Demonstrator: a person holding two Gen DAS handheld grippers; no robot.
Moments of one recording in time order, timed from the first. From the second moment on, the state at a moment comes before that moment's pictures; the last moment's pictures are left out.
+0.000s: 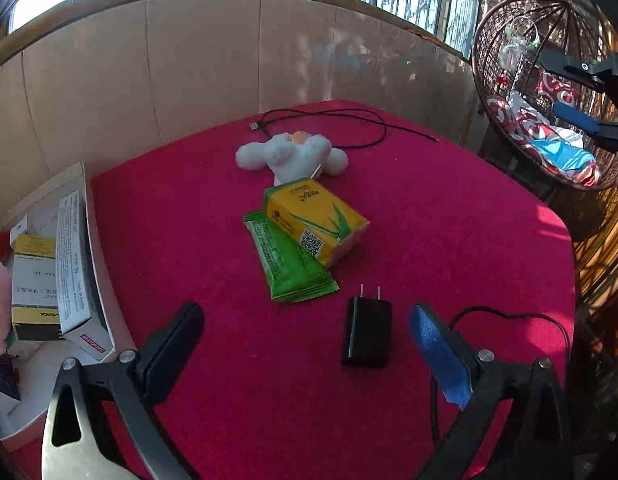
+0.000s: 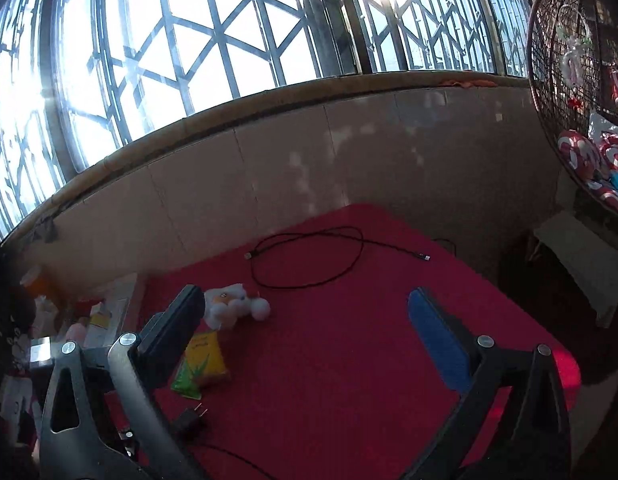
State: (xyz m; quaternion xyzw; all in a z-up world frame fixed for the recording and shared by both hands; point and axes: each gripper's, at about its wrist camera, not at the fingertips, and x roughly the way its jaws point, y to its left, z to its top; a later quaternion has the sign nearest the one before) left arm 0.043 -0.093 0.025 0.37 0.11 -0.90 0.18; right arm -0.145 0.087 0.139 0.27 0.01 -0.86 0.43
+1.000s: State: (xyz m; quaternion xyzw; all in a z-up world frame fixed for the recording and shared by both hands) left arm 0.037 -0.083 0.001 0.41 0.10 -0.89 0.18; right arm -0.108 -0.092 -0.005 0.40 0.16 -0.73 0.53
